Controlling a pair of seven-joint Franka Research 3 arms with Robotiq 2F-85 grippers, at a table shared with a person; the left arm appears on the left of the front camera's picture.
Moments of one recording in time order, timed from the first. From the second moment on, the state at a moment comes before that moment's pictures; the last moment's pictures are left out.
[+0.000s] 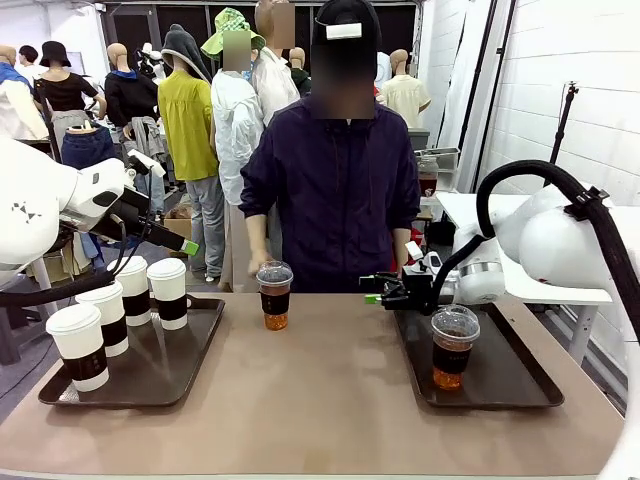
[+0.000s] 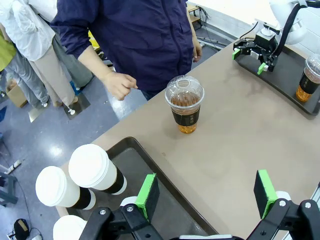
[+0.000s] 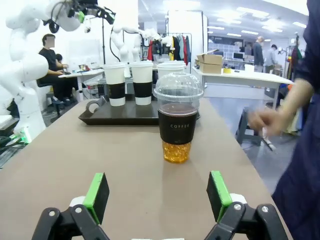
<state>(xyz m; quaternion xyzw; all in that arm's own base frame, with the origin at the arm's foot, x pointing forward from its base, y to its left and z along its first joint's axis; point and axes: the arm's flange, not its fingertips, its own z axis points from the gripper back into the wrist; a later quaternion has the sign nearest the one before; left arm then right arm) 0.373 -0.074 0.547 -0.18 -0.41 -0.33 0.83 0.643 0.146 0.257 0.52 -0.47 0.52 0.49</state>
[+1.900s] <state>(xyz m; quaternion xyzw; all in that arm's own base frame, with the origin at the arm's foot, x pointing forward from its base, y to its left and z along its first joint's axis) 0.373 -0.074 0.547 -0.18 -0.41 -0.33 0.83 0.654 0.216 0.246 0.53 -0.46 0.51 0.50</state>
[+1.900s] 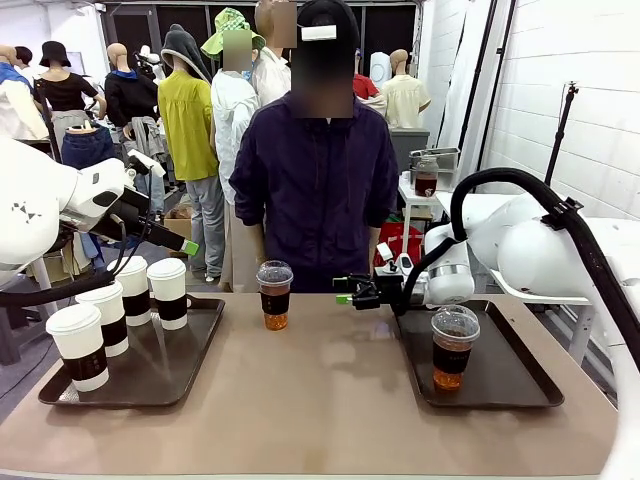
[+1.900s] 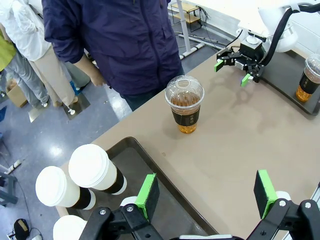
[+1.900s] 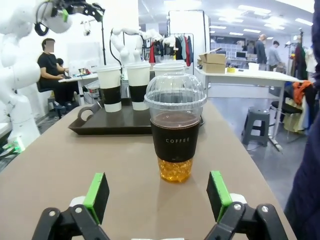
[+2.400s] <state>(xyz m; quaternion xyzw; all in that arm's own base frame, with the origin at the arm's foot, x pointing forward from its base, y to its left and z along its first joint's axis) 0.373 -0.074 0.547 -0.18 -0.41 -0.33 0.83 0.665 0.263 0.240 0.54 -0.45 0.51 0.50</state>
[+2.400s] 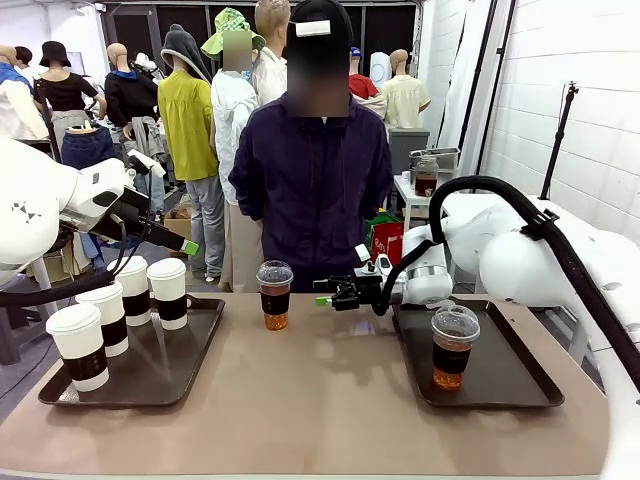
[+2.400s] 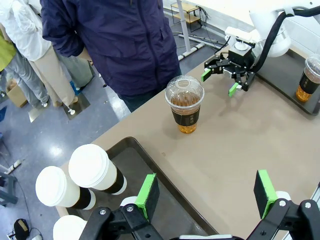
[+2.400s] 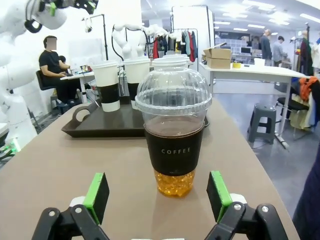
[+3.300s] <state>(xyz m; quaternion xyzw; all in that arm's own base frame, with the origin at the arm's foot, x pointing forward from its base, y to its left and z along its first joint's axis) 0.373 -0.074 0.547 -0.18 -0.41 -0.33 0.83 0.673 0.274 0.234 0.54 -0.44 0.51 0.50</state>
